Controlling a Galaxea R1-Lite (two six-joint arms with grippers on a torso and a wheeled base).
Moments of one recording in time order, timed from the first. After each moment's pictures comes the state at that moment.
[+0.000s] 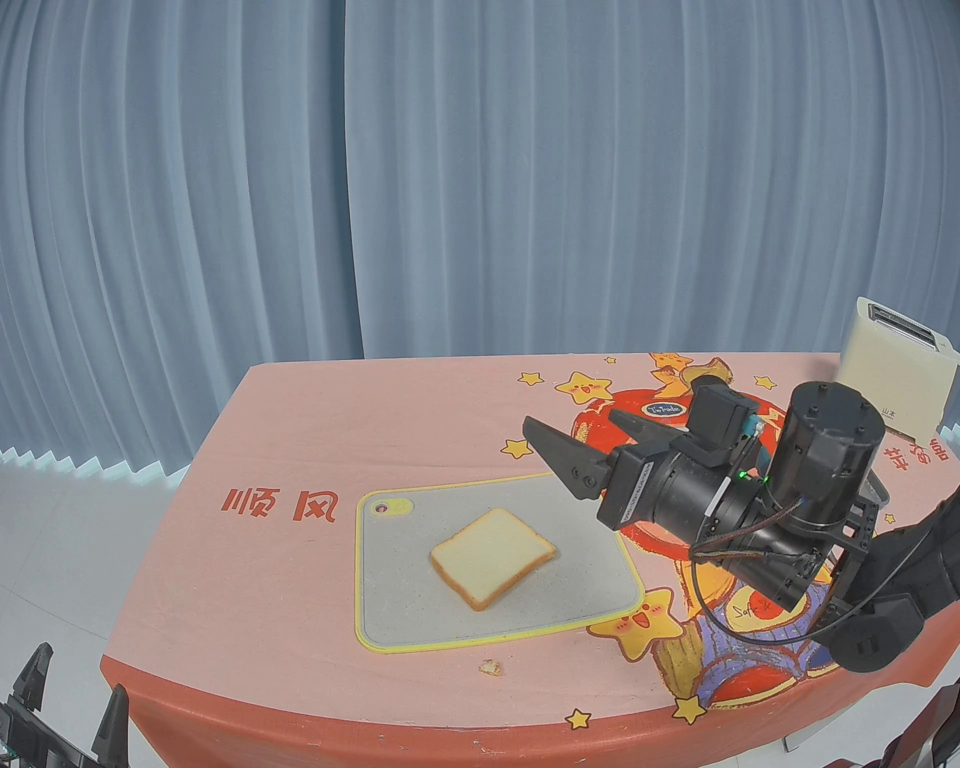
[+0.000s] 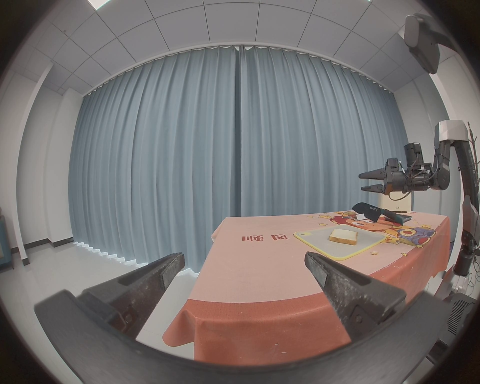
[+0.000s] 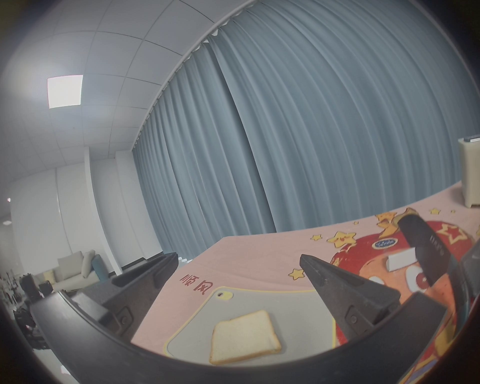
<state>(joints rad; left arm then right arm) 0.01 0.02 -0.02 0.00 -0.02 0.01 0.76 1.80 -0.63 -1.13 -0.14 0.34</state>
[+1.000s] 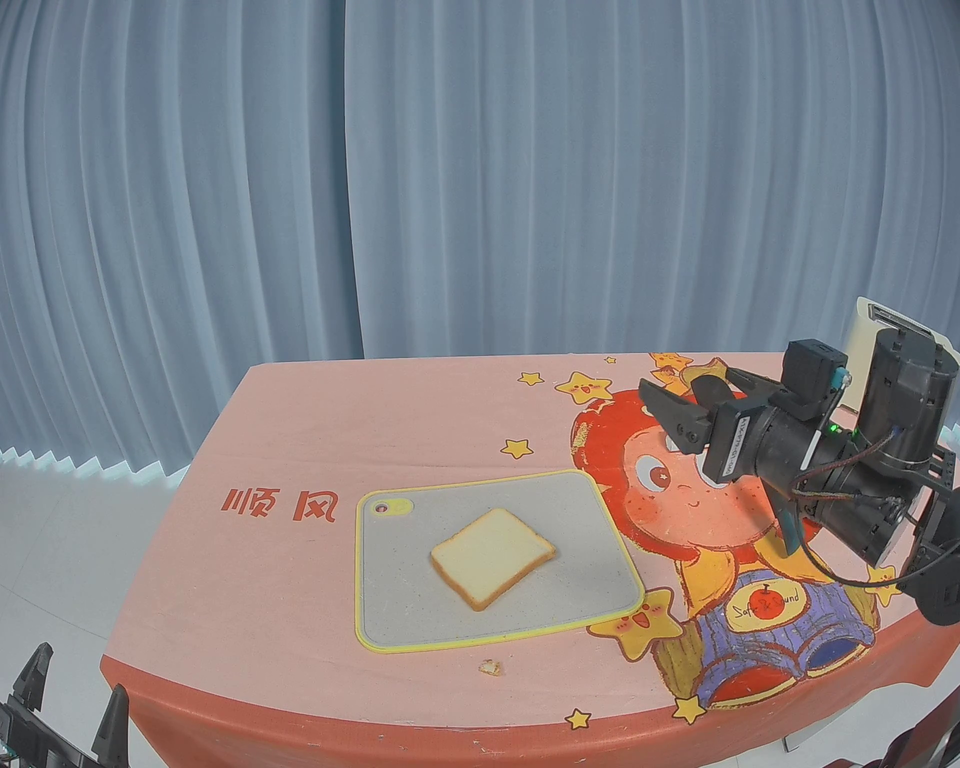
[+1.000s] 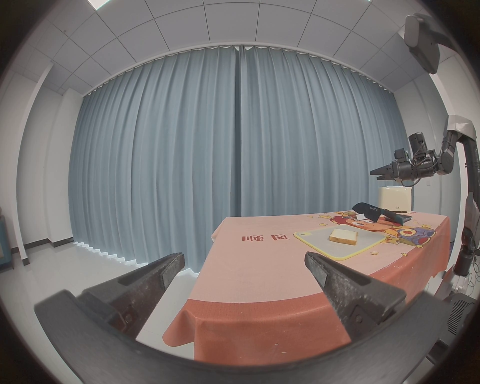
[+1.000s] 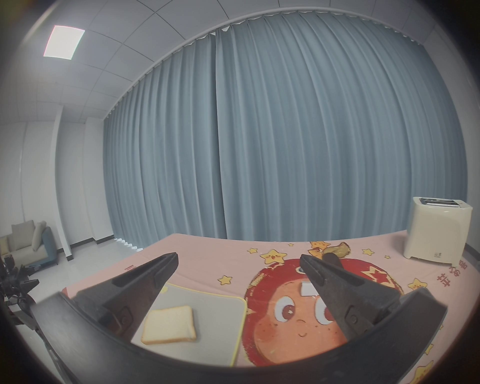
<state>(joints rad) 0.01 0.02 -0.02 0.00 -0.02 0.01 0.64 1.58 -0.64 -0.82 -0.28 0.14</state>
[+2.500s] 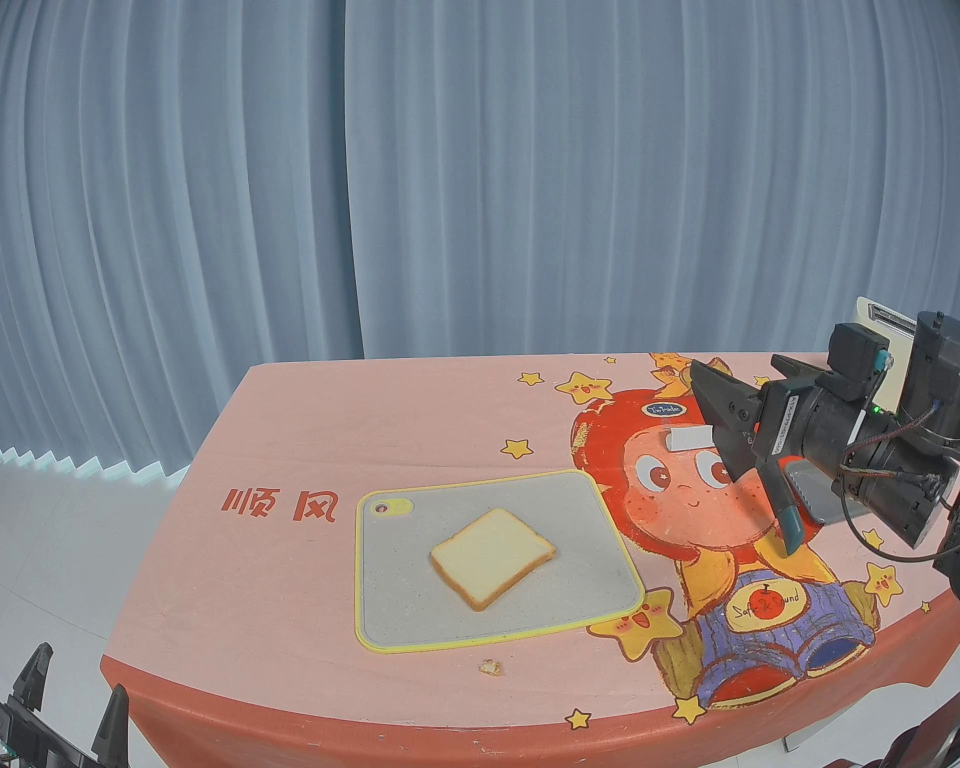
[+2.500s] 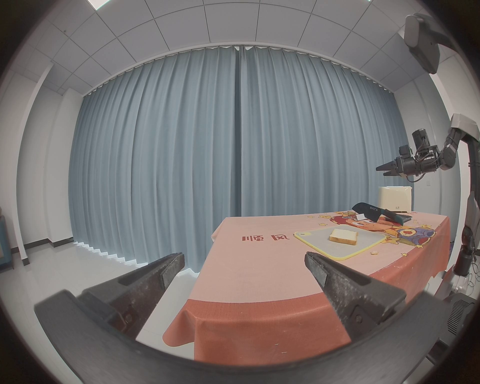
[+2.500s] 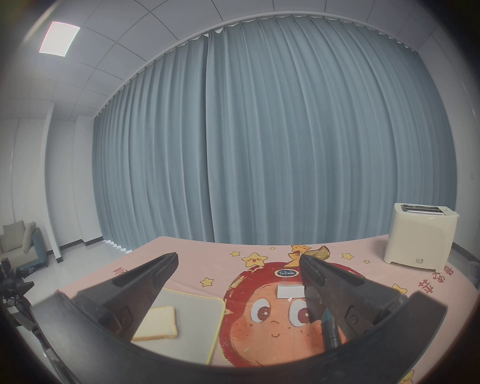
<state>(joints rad) 0.01 0.02 -0.02 0.00 -0.02 0.01 0.56 1.48 -0.64 -0.72 -0.27 0.12</state>
